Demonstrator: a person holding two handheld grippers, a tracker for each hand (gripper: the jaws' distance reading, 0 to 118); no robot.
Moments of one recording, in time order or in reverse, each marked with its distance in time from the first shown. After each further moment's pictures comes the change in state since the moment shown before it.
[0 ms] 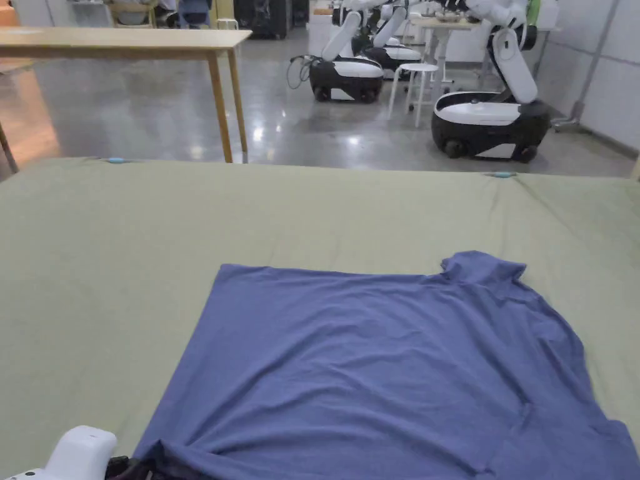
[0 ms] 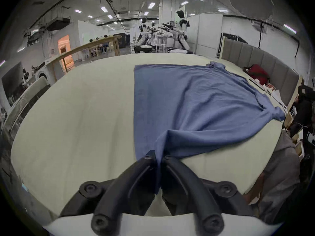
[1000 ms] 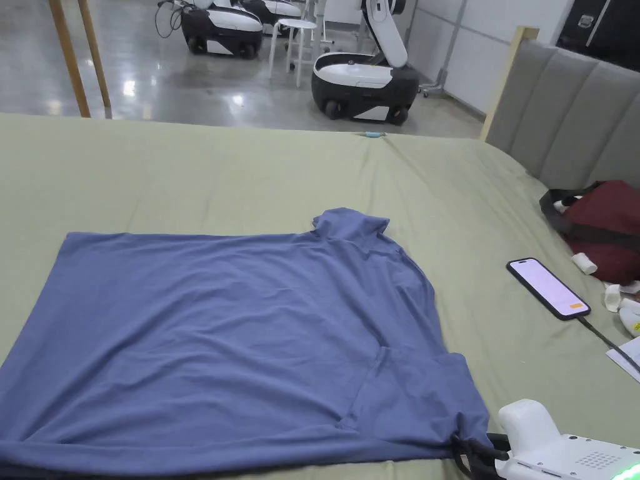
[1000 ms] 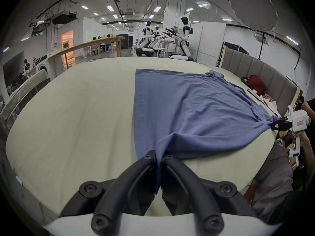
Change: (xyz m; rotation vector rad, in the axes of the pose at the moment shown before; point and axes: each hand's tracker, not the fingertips) left arm 0.016 0.009 0.018 0.050 0.017 0.015; right arm 0.053 -0.070 -0.115 -0.382 -0.005 0.151
